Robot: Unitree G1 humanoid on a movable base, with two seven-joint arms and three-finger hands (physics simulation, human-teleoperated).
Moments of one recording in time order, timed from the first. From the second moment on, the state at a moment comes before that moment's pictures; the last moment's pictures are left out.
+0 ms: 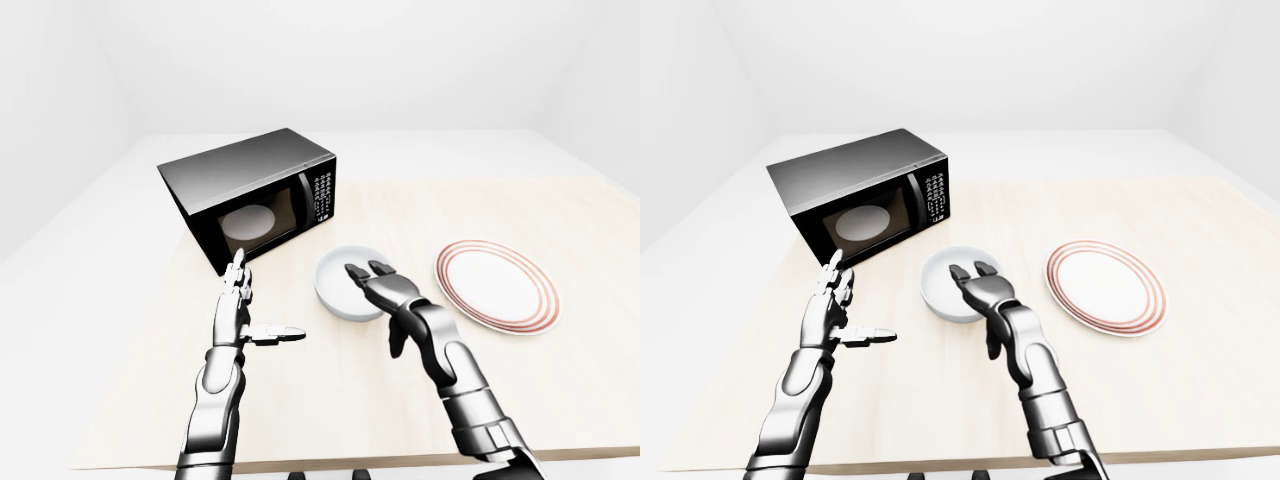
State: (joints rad) left arm 0.00 0.02 0.04 0.00 -0.02 0.00 -0.04; right arm -0.29 -0.12 0.10 0.16 -1.25 -0.09 0.56
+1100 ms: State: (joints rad) left arm 0.00 0.02 0.04 0.00 -0.02 0.00 -0.04; right arm -0.33 -0.10 0.13 0.32 -1.29 -0.09 0.45
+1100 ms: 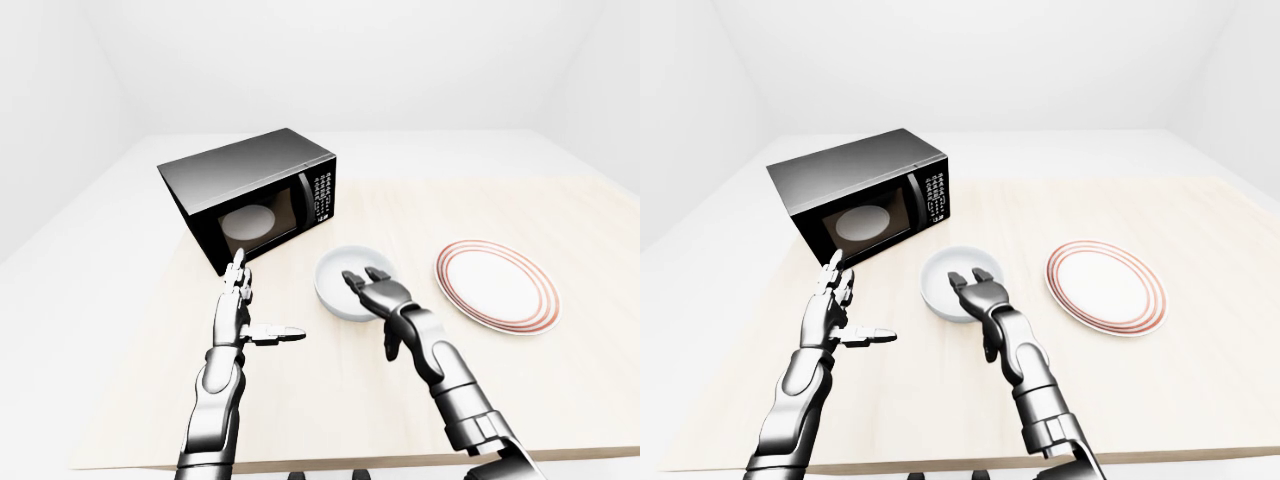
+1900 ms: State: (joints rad) left arm 0.00 0.02 0.04 0.00 -0.02 0.00 -0.04; right arm -0.37 -0.10 0.11 0.26 -1.25 -0.09 0.38
